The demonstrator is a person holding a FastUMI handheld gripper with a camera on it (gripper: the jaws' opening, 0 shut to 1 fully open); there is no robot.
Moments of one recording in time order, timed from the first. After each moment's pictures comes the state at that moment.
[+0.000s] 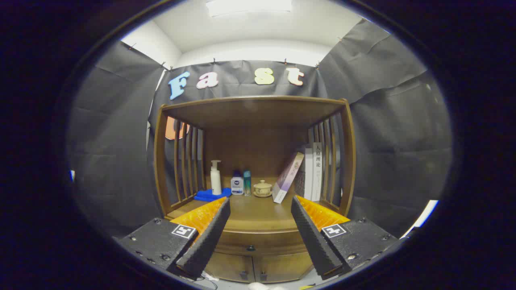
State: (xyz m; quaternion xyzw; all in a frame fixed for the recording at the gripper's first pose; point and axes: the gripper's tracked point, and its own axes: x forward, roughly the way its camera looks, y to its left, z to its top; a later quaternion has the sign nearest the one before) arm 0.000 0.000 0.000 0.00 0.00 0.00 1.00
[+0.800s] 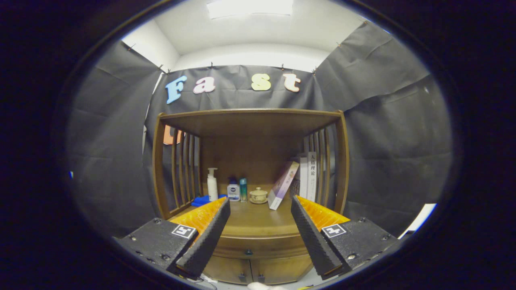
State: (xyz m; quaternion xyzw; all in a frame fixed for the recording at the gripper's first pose) arm -0.012 -0.001 0.033 0.00 -0.03 -0.02 1.00
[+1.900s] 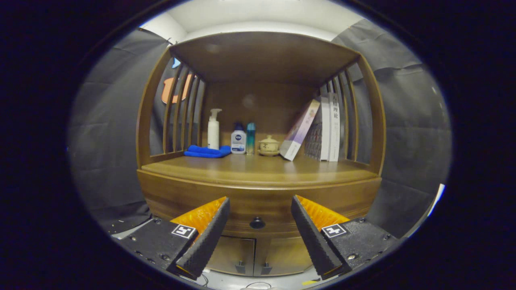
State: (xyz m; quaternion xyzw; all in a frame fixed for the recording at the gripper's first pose) arm 0.086 0.016 -0.179 -0.01 0.07 -0.01 1.00
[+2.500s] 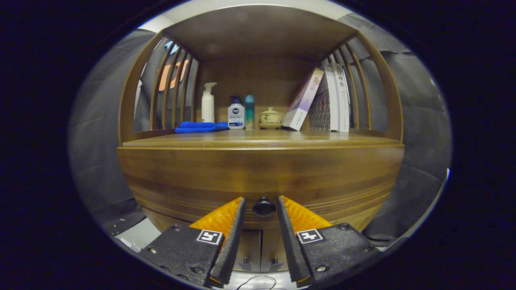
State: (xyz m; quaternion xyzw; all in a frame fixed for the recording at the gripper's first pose) arm 0.121 0.020 -0.243 0.01 0.12 -0.02 0.99
